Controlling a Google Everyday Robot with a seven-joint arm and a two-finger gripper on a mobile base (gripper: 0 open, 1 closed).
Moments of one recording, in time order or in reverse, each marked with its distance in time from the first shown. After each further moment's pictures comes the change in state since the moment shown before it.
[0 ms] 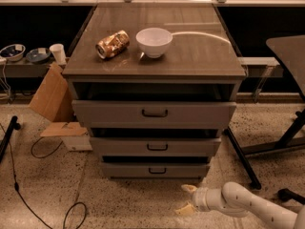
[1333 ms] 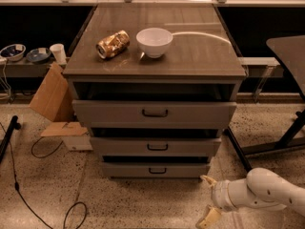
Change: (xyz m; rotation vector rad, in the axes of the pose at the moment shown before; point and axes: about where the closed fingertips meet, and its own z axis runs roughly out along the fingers) arm -0.091 0.077 -0.155 -0.035 0.202 -0.198
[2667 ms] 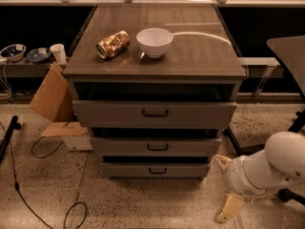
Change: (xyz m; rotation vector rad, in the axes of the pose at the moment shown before) arm -0.111 0.031 -0.154 0.048 0.252 -0.117
